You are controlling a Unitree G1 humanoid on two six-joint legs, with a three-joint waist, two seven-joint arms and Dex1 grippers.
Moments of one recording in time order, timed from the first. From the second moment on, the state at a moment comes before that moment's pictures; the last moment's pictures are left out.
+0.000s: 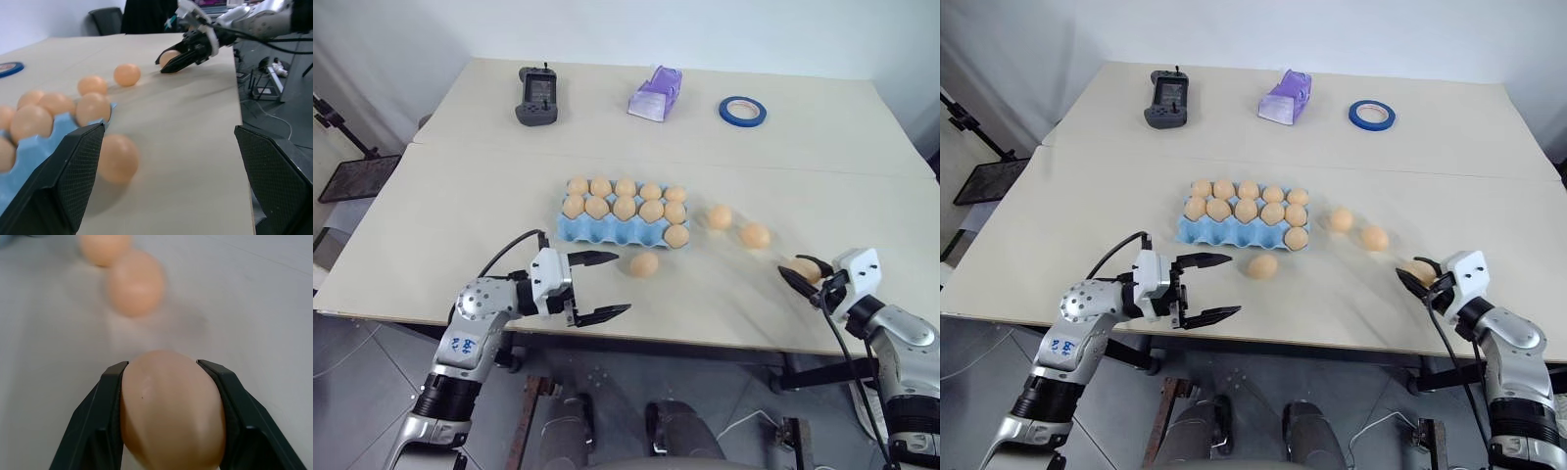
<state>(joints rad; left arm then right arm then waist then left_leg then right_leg) -0.24 0.49 -0.05 -0.03 -0.35 0.00 -1.02 -0.14 -0.63 -0.27 0.22 0.34 0.02 0.86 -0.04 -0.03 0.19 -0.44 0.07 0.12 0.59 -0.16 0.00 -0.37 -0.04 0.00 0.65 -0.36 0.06</state>
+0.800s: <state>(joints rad) -0.12 0.53 0.06 -0.05 -0.34 -0.01 -0.91 -0.55 -0.26 0.11 0.12 0.27 0.30 0.64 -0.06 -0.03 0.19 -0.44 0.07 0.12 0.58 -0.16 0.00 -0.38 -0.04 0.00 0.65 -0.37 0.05</state>
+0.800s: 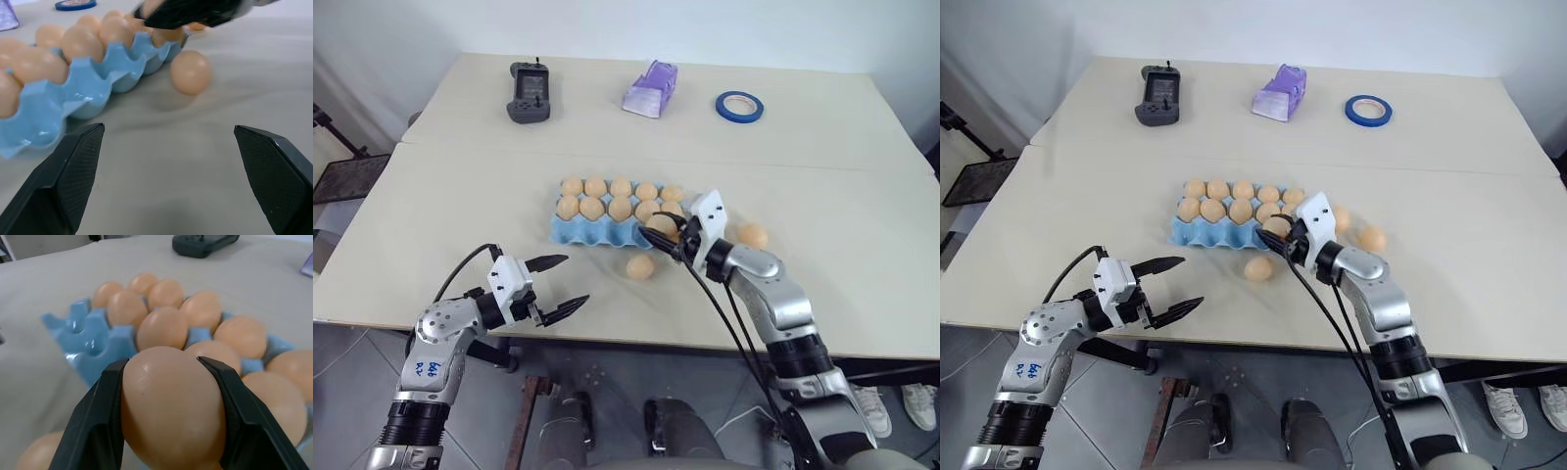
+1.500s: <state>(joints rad) -0.22 0.49 -0.05 -0.06 -0.33 0.02 -0.96 -0.09 -0.46 -0.21 -0.16 0.34 0.16 0.66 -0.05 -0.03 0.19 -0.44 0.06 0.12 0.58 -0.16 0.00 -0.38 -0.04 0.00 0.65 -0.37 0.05</state>
